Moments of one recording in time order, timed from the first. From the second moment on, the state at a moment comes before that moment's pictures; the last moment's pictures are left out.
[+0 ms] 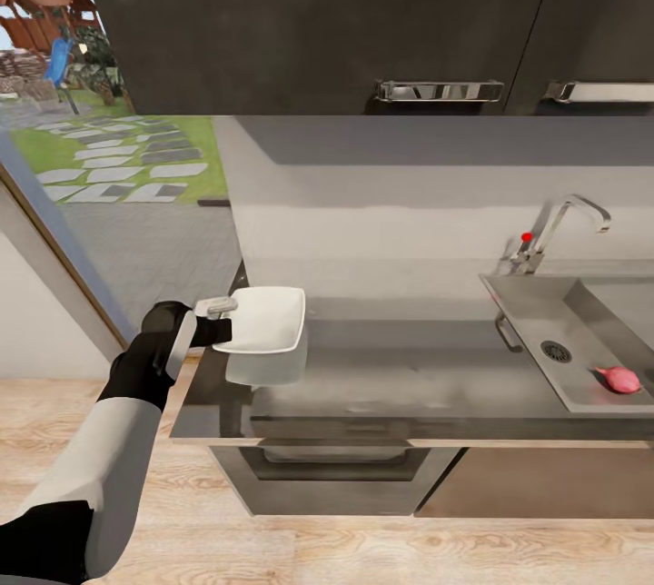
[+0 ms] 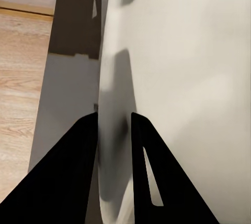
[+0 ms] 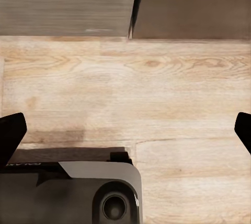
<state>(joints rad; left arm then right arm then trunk) -0.92 0.02 0.09 -0.96 0.10 1.01 0.03 -0.01 0.00 0.01 -0.56 0.00 -0.28 -0.07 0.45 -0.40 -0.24</state>
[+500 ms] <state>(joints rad) -0.92 0.02 0.09 -0.96 0.10 1.01 0.03 -0.01 0.00 0.01 -0.56 0.00 -0.28 -0.07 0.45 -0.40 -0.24</state>
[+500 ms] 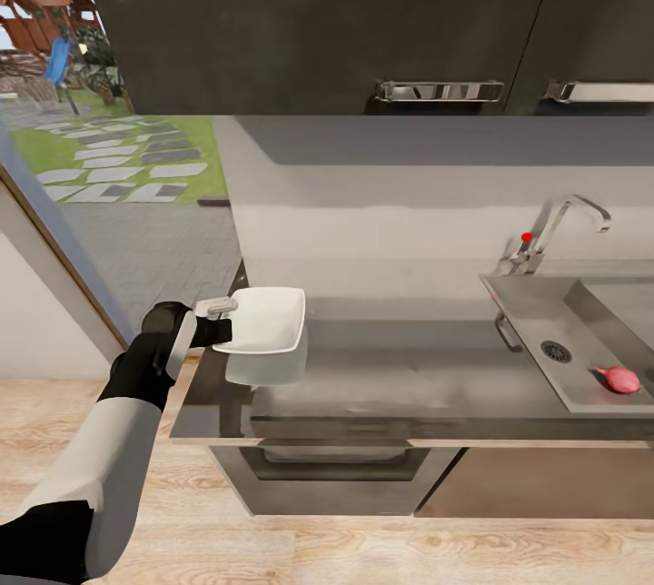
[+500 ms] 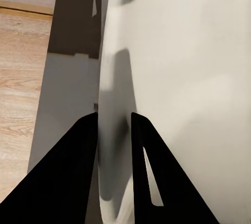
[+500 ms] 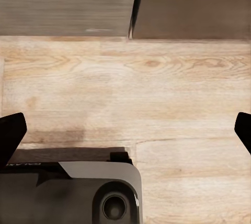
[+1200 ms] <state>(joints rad) -0.92 0.01 0.09 -0.97 0.11 1.01 0.03 -0.01 0.00 0.01 -0.56 0.00 -0.28 -0.07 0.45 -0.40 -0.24</state>
